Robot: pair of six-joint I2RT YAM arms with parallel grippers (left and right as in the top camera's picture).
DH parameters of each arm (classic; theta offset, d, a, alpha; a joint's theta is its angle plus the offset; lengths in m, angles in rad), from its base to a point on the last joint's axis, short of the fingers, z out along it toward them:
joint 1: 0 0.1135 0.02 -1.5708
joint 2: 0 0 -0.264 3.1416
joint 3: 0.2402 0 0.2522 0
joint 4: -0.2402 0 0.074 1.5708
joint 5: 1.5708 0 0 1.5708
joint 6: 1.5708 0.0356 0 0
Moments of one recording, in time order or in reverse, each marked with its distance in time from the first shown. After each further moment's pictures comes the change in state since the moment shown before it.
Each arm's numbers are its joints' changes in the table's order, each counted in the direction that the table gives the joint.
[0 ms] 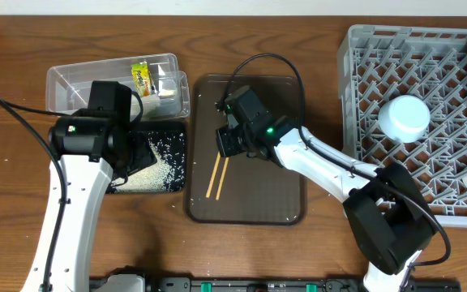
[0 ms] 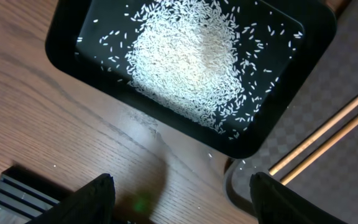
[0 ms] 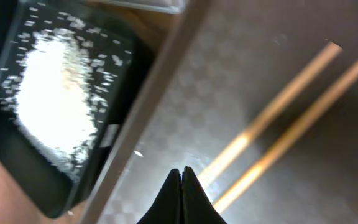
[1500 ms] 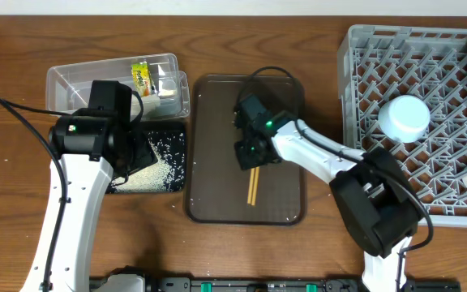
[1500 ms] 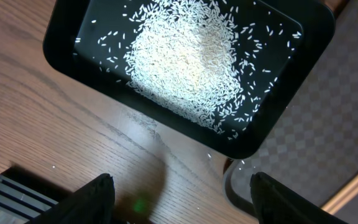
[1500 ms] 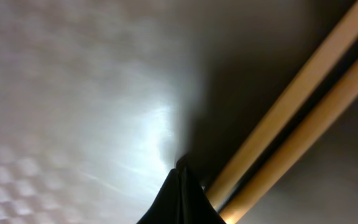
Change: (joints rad) left arm 0.000 0.003 0.000 0.003 0.003 0.000; right arm -0.059 0.101 0.032 -0.340 0.131 -0.074
